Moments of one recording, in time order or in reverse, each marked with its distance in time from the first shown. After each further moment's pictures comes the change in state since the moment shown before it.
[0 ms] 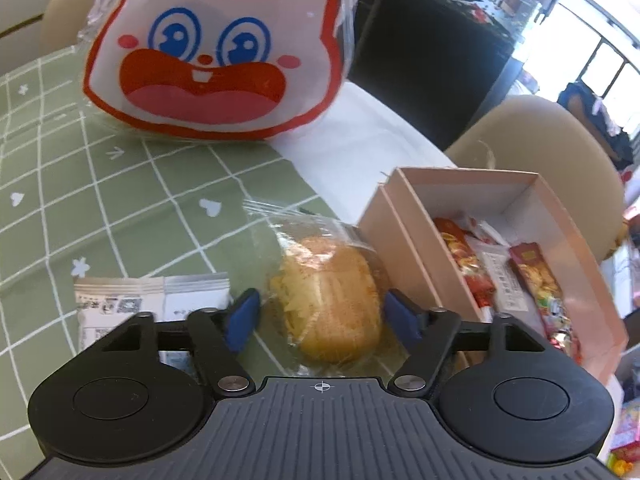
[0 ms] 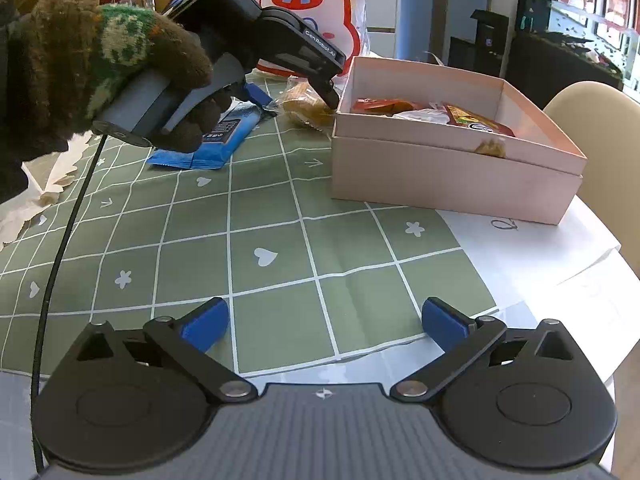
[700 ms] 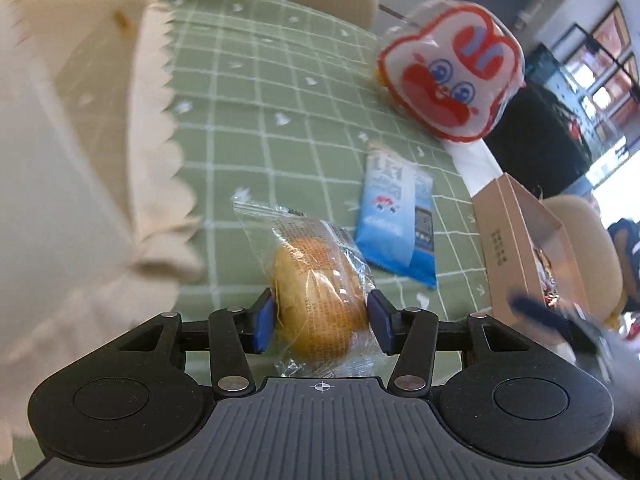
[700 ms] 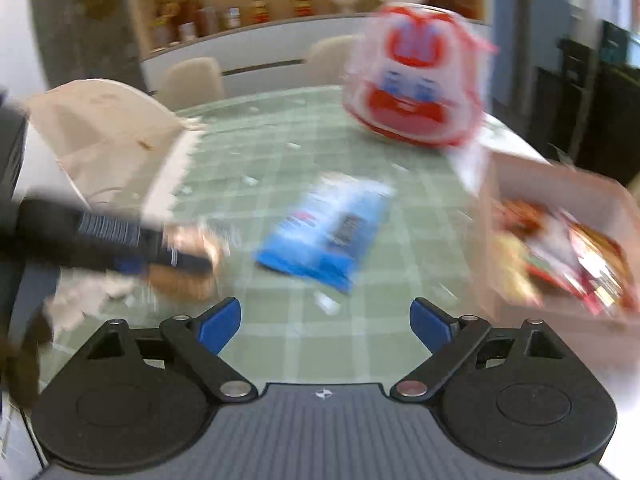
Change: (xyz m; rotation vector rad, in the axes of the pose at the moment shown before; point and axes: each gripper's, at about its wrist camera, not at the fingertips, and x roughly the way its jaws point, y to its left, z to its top) left arm -0.187 0.092 -0.169 -0.474 -0.111 0.124; right arm 0.025 0.075 0.111 -0.140 -0.028 0.244
